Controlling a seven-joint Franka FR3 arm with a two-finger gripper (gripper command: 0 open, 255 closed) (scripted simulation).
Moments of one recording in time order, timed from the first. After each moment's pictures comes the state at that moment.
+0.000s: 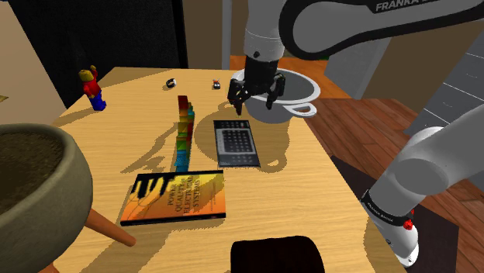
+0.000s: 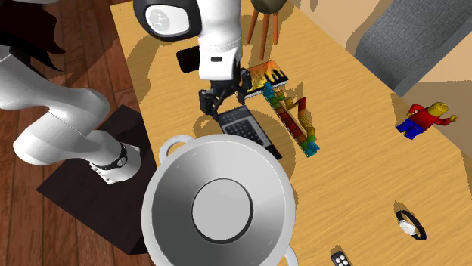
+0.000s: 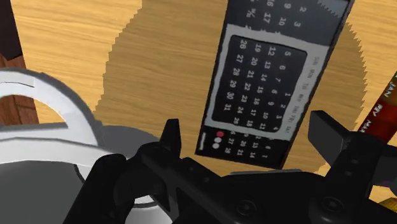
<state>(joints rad) -0.06 -0.39 0.58 -2.18 0.07 1.91 0.87</state>
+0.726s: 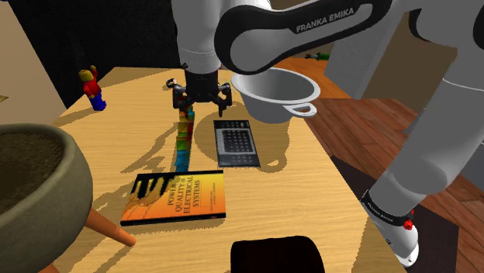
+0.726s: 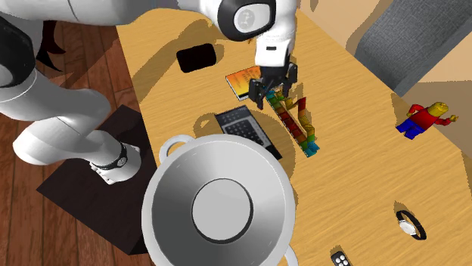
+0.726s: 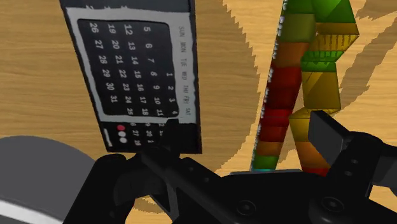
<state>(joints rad) -0.08 0.13 0.81 -1.80 -0.34 1.93 1.40</state>
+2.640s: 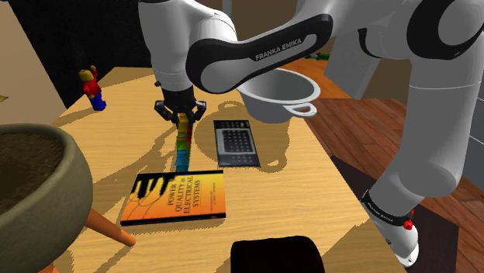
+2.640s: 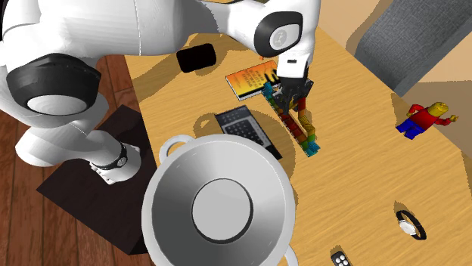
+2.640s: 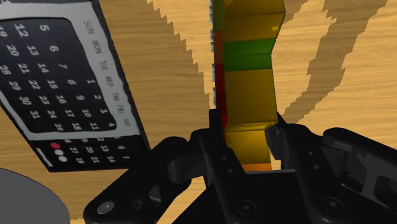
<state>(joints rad) 0.06 0.40 0.76 -1.61 -0.58 1.92 1.60</state>
